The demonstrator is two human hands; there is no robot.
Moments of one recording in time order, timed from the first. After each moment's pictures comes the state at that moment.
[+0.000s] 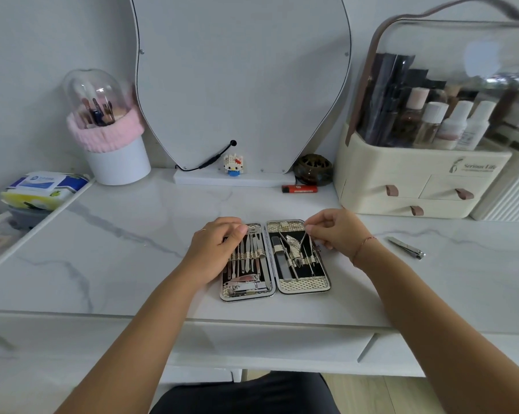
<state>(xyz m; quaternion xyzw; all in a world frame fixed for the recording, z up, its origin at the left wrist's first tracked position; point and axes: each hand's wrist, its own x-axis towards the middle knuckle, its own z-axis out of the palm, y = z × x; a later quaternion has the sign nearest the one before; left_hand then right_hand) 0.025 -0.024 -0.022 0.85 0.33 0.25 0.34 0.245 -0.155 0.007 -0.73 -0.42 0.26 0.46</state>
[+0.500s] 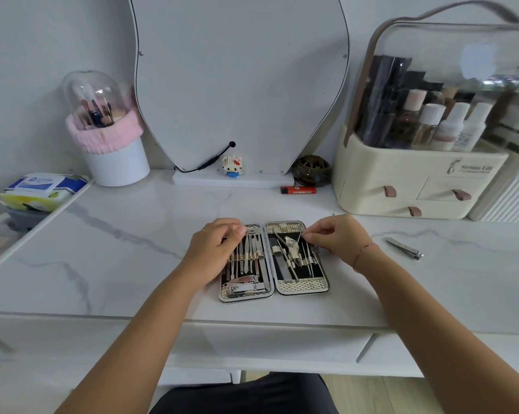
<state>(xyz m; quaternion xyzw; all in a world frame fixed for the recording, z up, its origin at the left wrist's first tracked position) 0.025 -0.024 -0.022 0.85 0.33 0.25 0.33 0.240 -0.163 0.009 -0.76 -0.49 0.17 0.39</state>
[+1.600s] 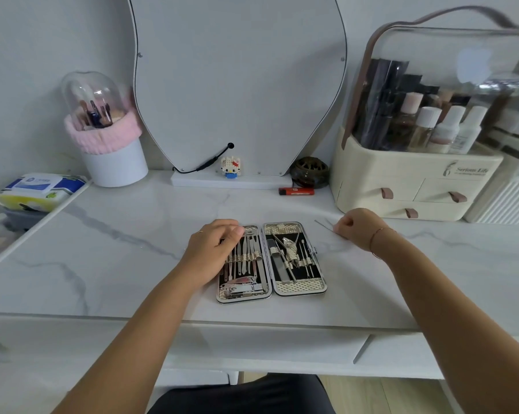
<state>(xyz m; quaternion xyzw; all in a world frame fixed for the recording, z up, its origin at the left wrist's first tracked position) 0.025 -0.023 -0.022 0.85 0.33 0.25 0.33 0.286 -0.164 0.020 -0.88 -0.40 0.11 0.23</state>
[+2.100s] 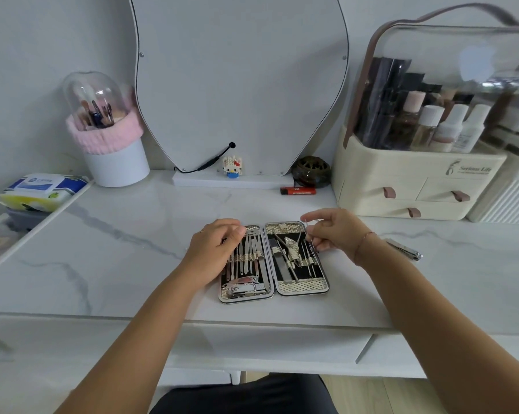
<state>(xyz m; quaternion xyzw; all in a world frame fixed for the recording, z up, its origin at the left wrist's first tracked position) 0.025 -0.025 -0.022 0.85 0.33 0.25 0.34 0.246 -0.156 0.017 -0.70 -0.39 0.35 0.49</state>
